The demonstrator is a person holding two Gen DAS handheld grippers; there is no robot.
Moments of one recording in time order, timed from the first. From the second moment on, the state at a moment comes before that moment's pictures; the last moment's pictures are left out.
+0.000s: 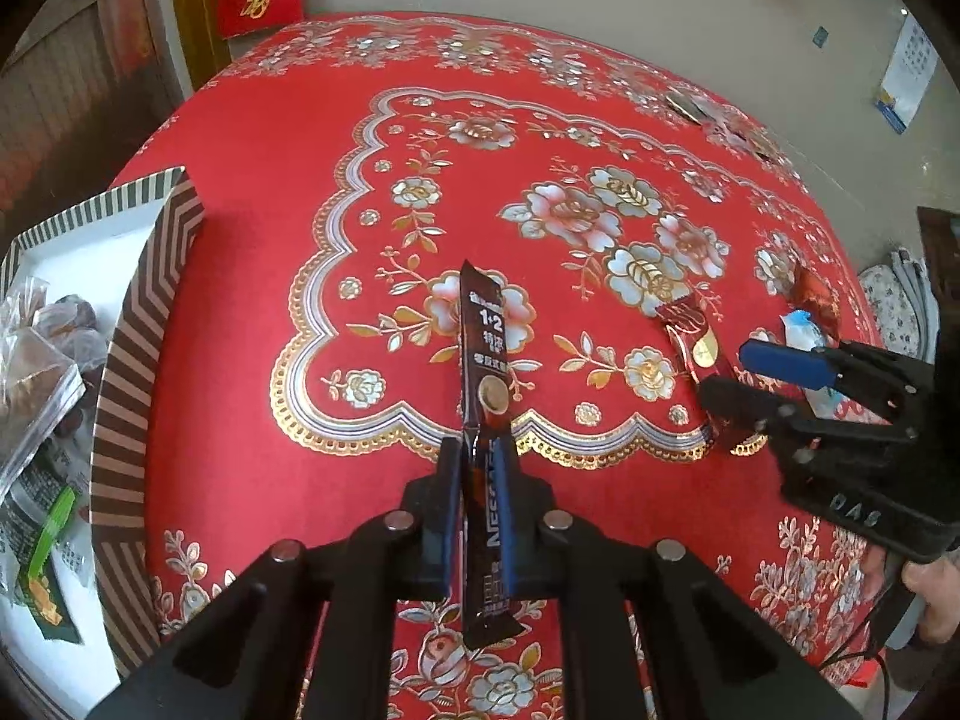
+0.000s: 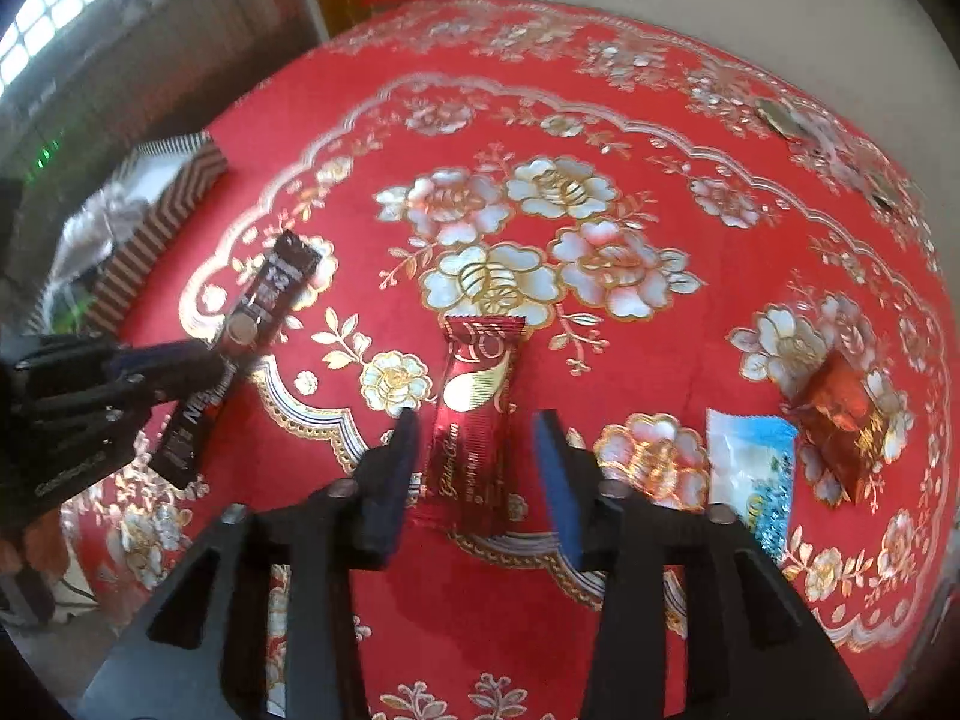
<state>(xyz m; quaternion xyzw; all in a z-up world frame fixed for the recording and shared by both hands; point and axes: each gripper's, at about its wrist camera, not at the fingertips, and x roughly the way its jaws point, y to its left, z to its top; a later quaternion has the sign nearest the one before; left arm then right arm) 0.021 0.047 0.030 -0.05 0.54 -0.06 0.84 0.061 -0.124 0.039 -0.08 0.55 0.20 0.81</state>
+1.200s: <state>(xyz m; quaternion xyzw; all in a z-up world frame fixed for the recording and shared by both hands) -0.003 0.071 0.037 -0.02 0.51 -0.05 0.86 0.030 -0.133 0.043 0.01 0.54 0.19 0.82</state>
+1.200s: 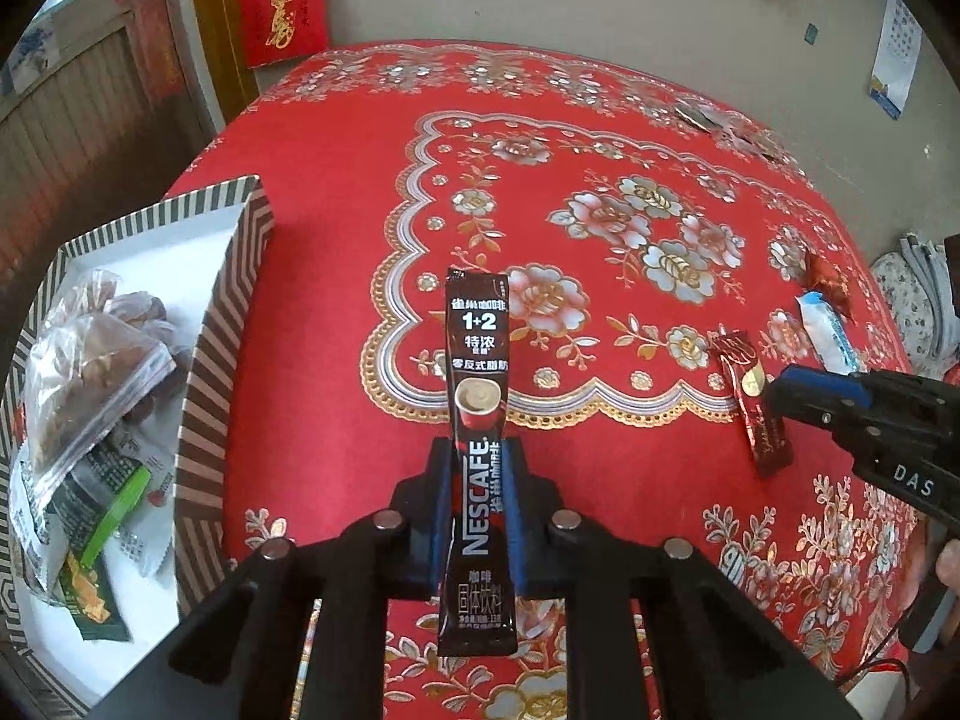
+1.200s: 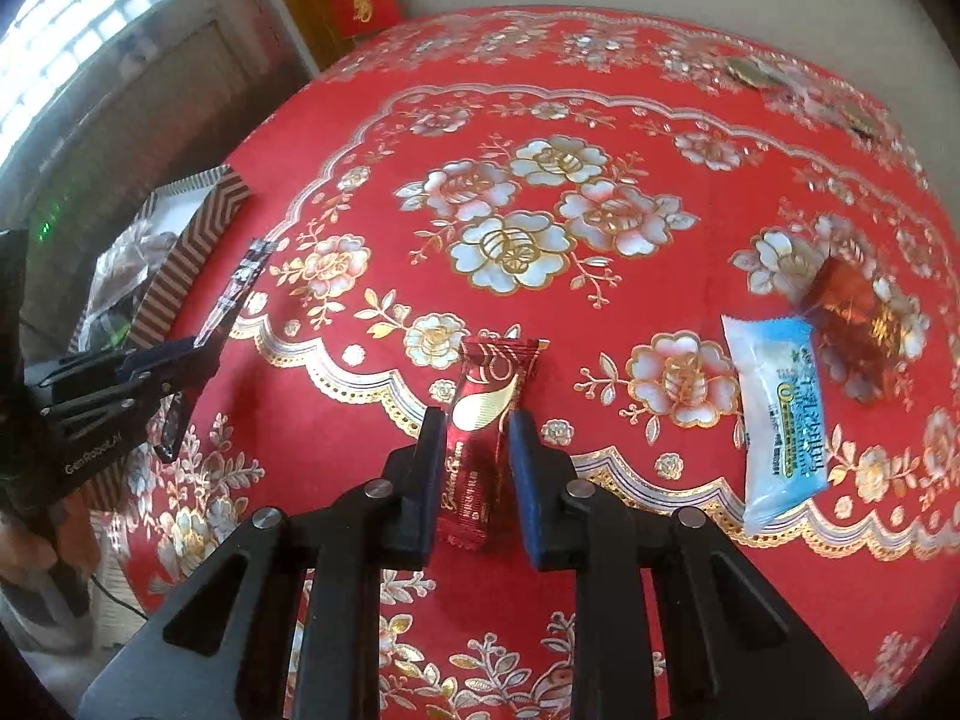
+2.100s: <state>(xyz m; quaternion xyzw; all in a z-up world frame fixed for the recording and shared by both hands) 0.001 0.072 0.024 -0.05 0.53 -0.09 0.84 0.023 -0.146 0.069 0.01 0.47 0.17 0.86</state>
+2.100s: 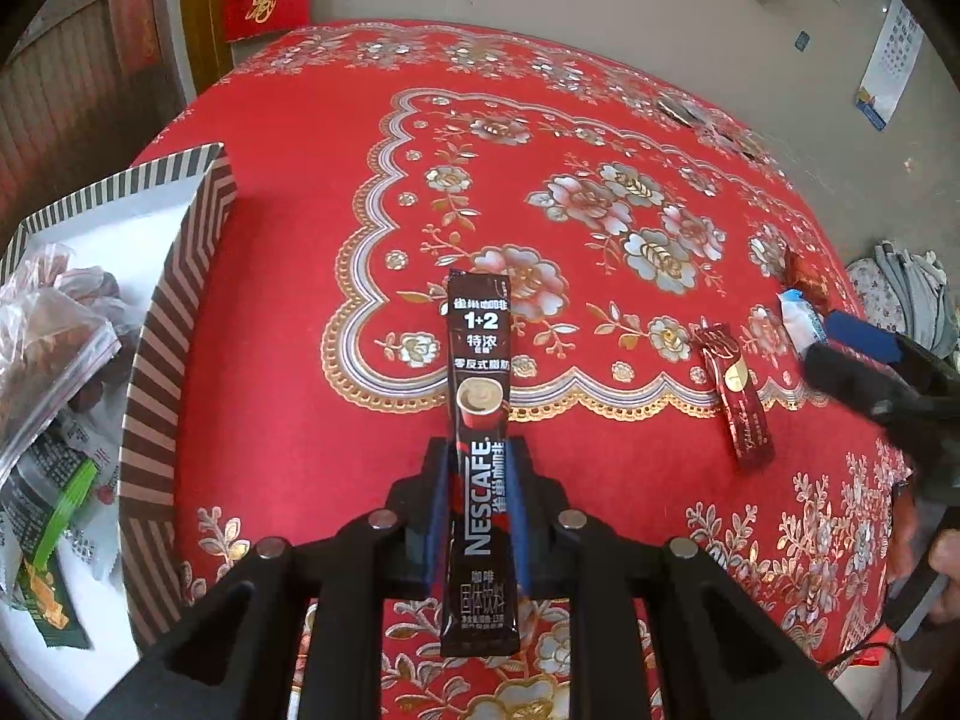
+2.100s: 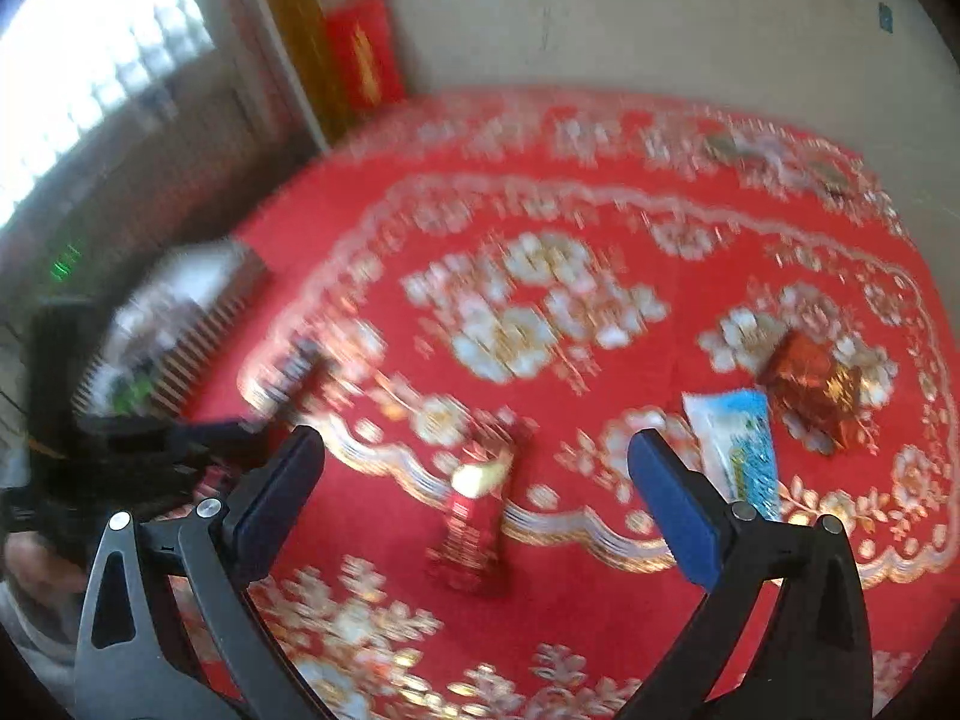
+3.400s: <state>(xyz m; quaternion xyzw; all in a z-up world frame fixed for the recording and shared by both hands) -0.031 0.114 0.069 -0.02 0.47 -0.04 0.88 0.000 -0.060 0.080 -0.08 0.48 0.26 0.84</state>
